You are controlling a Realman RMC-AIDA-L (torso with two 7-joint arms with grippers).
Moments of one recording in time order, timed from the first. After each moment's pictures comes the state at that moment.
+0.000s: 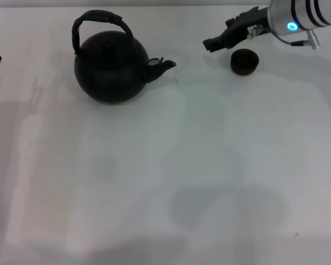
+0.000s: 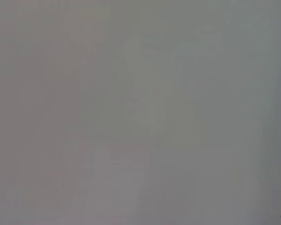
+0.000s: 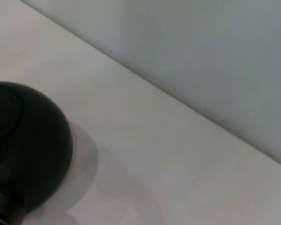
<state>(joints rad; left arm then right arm) -0.37 -2.08 0.18 -0.25 1.12 1.51 -0.10 0.99 1.99 -1.28 -0.32 -2.07 -0.69 1.96</state>
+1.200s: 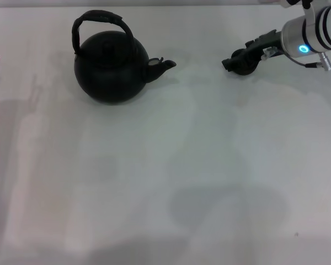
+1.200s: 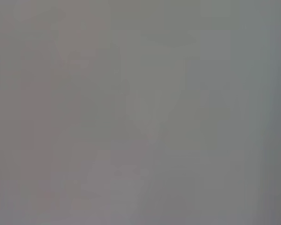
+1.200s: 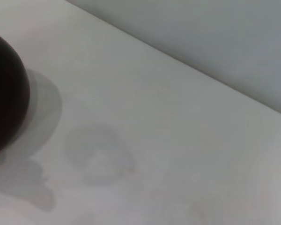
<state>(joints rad) -0.37 -2.08 0.18 -0.24 1.12 1.51 -0.10 0.97 1.99 -1.28 -0.22 -2.11 -0.62 1.99</state>
